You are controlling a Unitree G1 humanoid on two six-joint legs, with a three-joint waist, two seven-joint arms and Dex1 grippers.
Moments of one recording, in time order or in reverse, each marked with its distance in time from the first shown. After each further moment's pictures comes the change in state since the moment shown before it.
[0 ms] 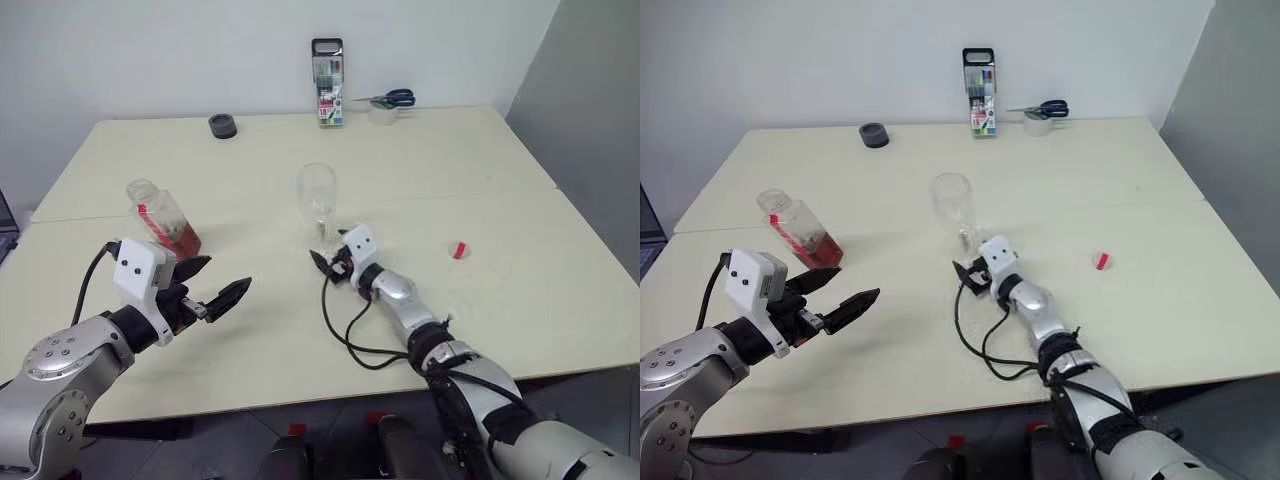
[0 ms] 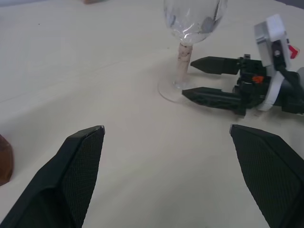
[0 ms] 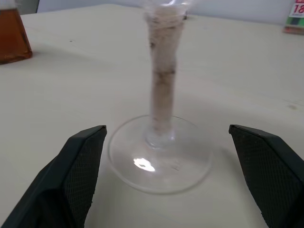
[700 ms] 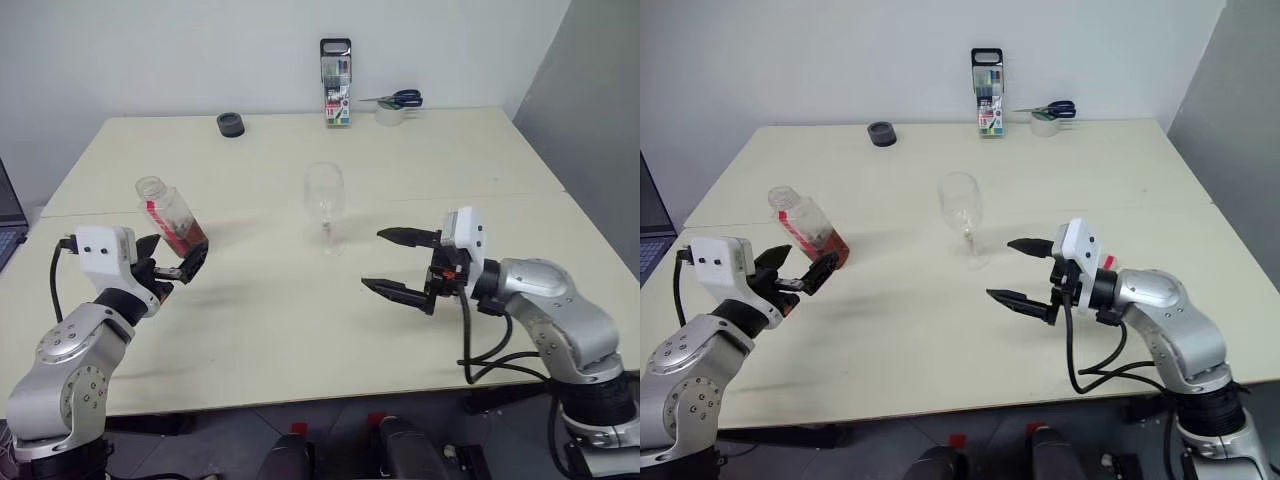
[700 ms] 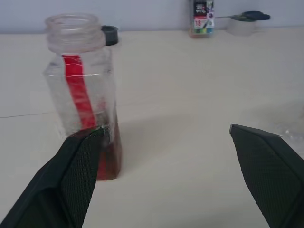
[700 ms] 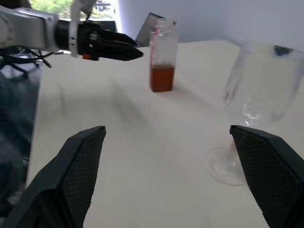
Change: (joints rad) left arm -0.136 -0.136 0.038 0.223 0.127 -0.148 0.194; right arm 0.318 -0.594 -0.016 -1.439 0.613 1.005 0.455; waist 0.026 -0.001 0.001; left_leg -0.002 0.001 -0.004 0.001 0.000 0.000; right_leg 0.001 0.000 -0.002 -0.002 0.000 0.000
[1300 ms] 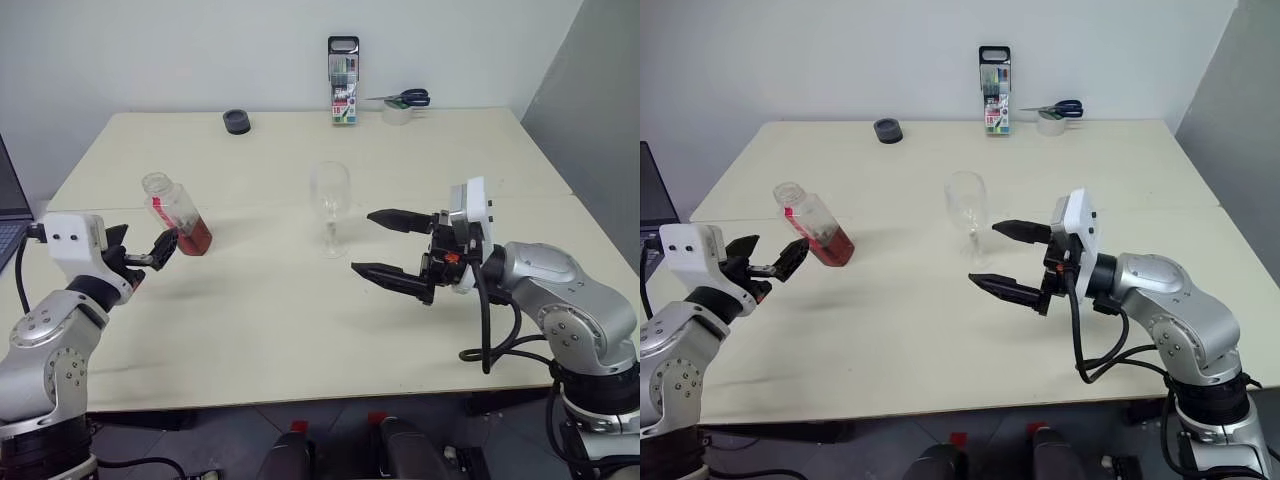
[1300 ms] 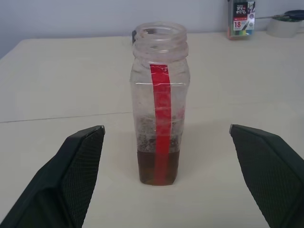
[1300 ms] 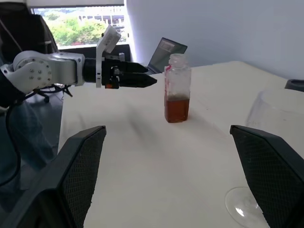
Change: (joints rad) left arm -0.100 0.088 0.035 0.210 0.057 -0.068 -0.069; right arm -0.068 0.042 -0.020 -0.054 0.147 0.117 -0.159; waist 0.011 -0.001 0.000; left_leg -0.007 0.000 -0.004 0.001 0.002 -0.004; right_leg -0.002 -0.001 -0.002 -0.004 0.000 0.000
